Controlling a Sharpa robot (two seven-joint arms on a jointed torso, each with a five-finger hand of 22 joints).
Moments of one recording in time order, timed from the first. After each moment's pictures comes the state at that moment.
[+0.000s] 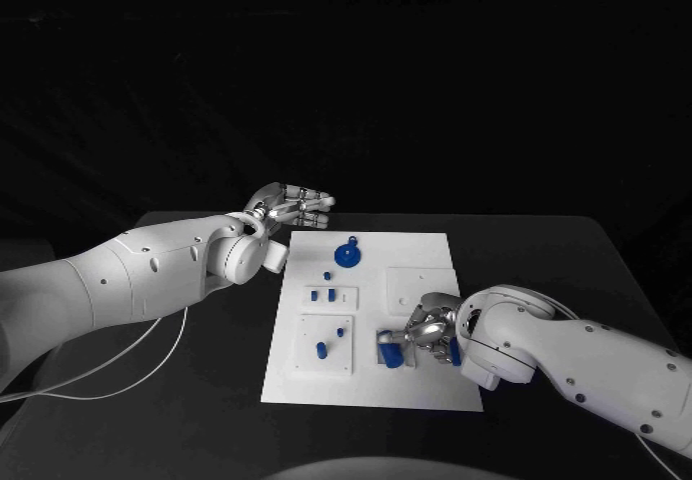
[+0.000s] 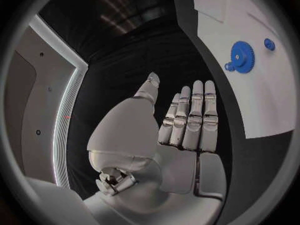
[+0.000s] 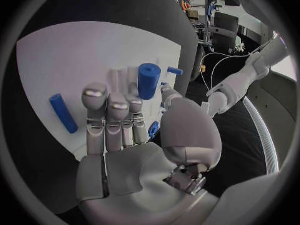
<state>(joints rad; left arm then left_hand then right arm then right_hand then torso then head) 1.22 -0.68 -0.14 1.13 -0.15 -0.23 0.32 1.33 -0.04 0.03 0.00 0.06 0.91 0.16 0.06 0.06 1.10 0.14 0.06 0.06 1.18 0.12 0.07 0.07 0.05 1.05 0.10 0.10 0.09 0.89 -0.70 0.17 1.61 -1.11 0.02 -0.69 1.07 -0.19 0.10 0.27 0.05 1.20 0.05 0.07 0.18 1.30 -0.04 0.98 1.12 1.45 -0.09 1.00 1.04 0.08 1.47 -0.12 0.72 1.31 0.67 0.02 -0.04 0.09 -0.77</state>
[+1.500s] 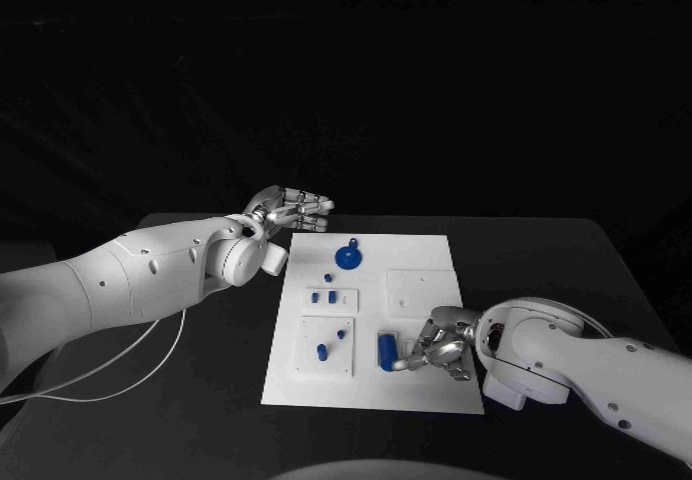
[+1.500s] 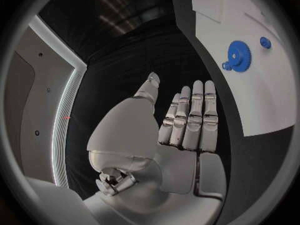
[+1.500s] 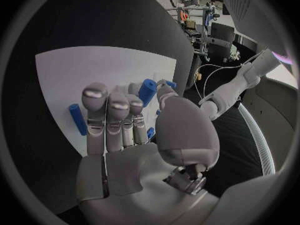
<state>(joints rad) 1.22 -0.69 -0.14 1.13 -0.16 -0.22 0.31 1.33 -0.05 0.03 0.01 0.06 0.91 0.16 0.06 0.06 1.09 0.14 0.06 0.06 1.18 0.12 0.07 0.07 0.05 1.05 0.10 0.10 0.09 0.88 -0.81 0.17 1.73 -1.11 0.08 -0.65 1.16 -0.16 0.08 0.15 0.05 1.23 0.04 0.06 0.21 1.31 -0.04 0.99 1.15 1.45 -0.10 0.99 1.05 0.08 1.47 -0.12 0.73 1.31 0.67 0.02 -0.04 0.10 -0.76</state>
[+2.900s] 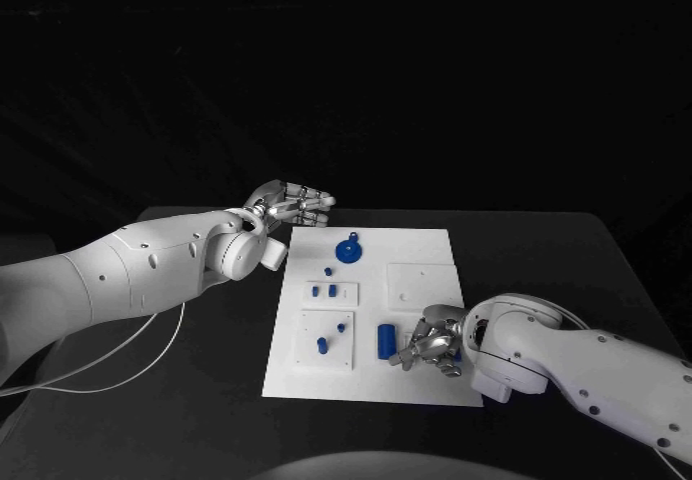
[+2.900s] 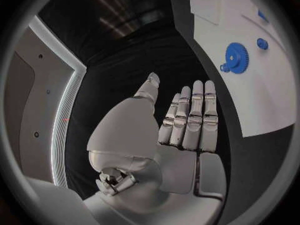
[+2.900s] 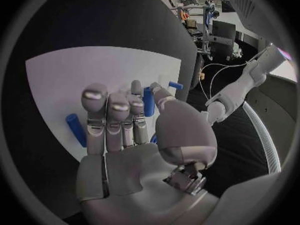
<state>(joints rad) 1.22 -0.69 -0.14 1.13 -0.19 -0.20 0.29 1.33 -0.05 0.03 0.01 0.06 0.91 0.16 0.06 0.06 1.09 0.15 0.06 0.06 1.17 0.12 0.07 0.07 0.05 1.05 0.10 0.10 0.09 0.86 -0.74 0.17 1.65 -1.10 0.09 -0.68 1.09 -0.07 0.17 0.00 0.22 1.25 0.03 0.07 0.20 1.32 -0.04 1.00 1.15 1.45 -0.10 1.01 1.05 0.08 1.47 -0.12 0.75 1.31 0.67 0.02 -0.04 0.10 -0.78</state>
